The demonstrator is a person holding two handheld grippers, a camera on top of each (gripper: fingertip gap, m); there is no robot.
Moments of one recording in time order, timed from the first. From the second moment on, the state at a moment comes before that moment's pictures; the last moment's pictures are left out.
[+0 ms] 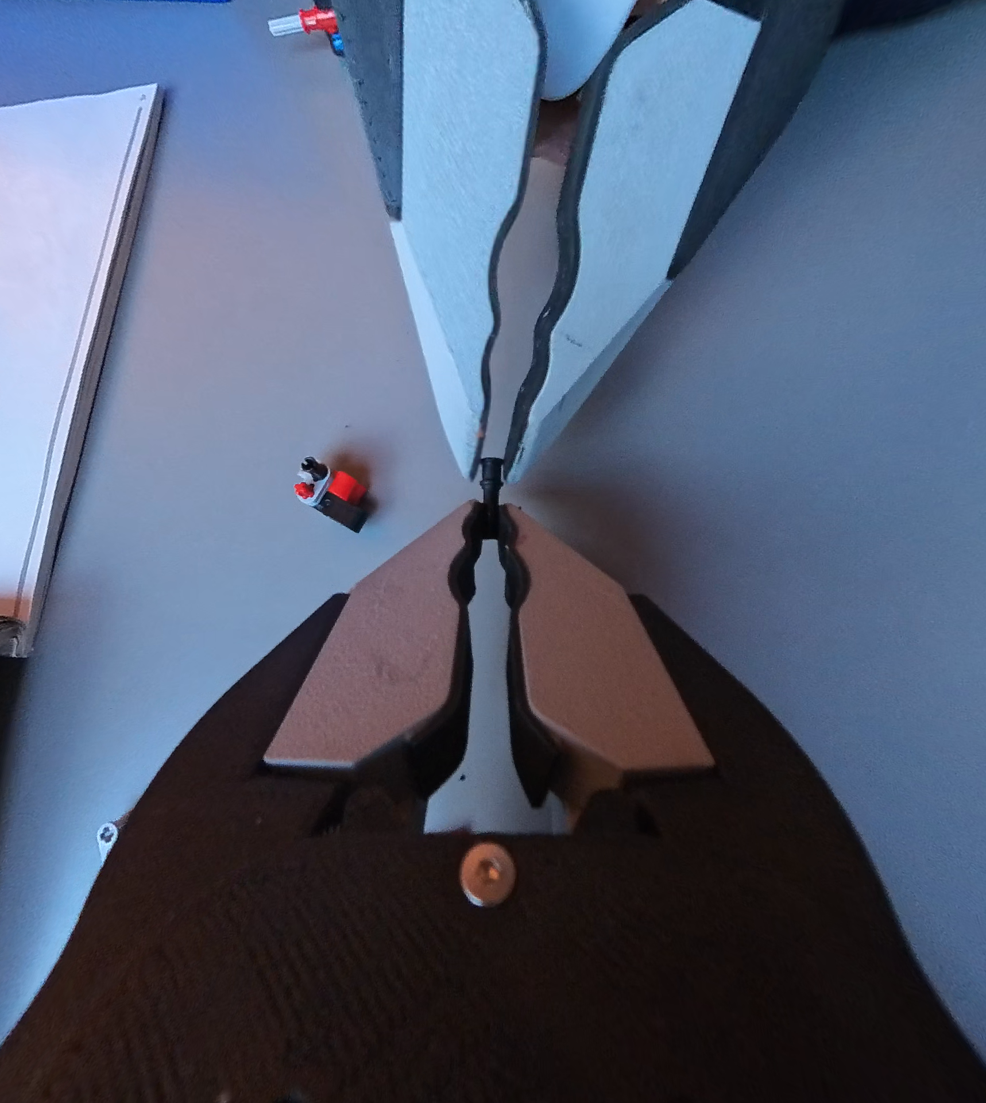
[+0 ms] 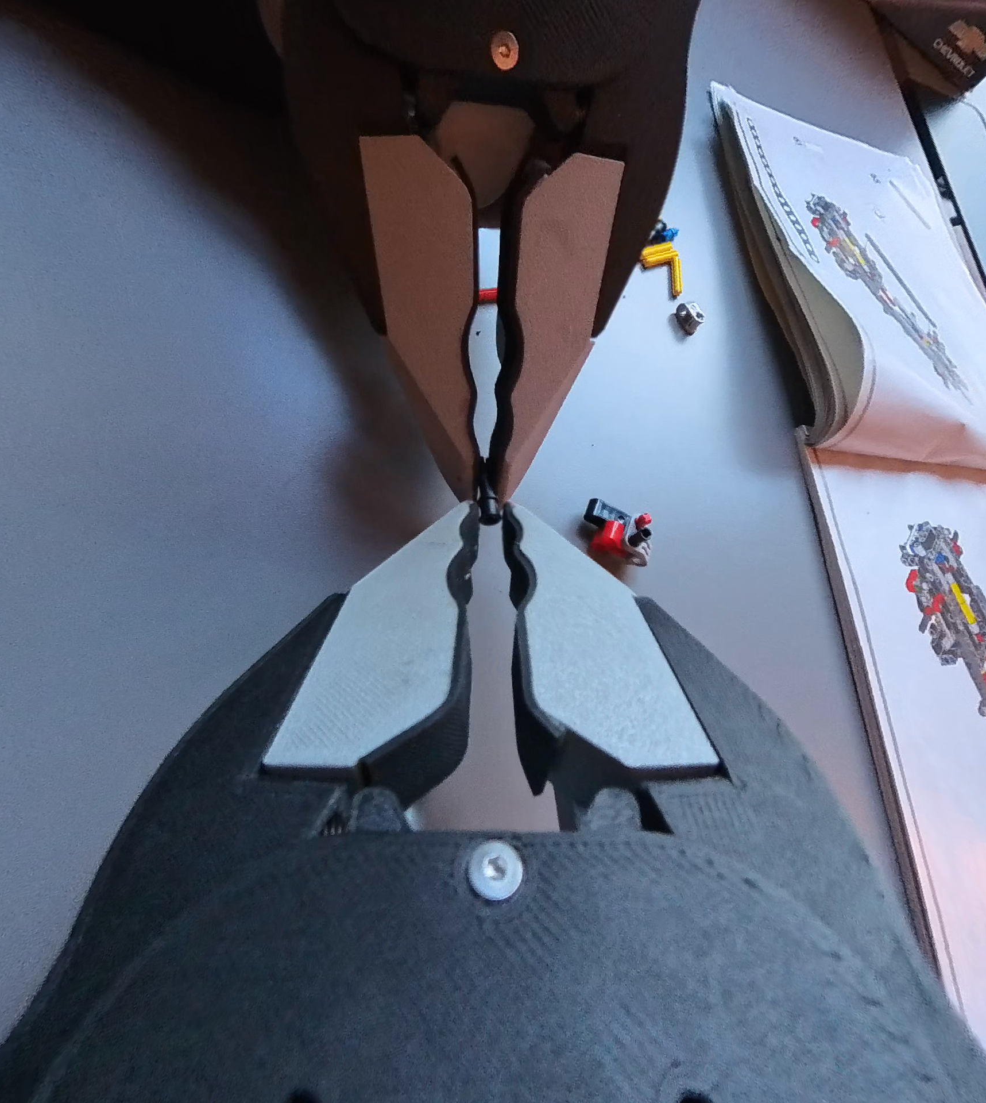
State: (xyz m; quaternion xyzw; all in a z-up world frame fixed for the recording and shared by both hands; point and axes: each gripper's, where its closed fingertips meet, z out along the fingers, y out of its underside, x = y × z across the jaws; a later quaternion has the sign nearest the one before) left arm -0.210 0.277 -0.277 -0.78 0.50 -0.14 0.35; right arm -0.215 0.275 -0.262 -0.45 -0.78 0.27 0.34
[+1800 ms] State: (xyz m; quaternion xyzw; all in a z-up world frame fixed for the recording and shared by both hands) left arm -0.242 0.309 -0.286 -0.72 0.65 -0.21 0.16; right arm -0.215 0.336 -0.286 -0.63 -0.66 0.27 0.29
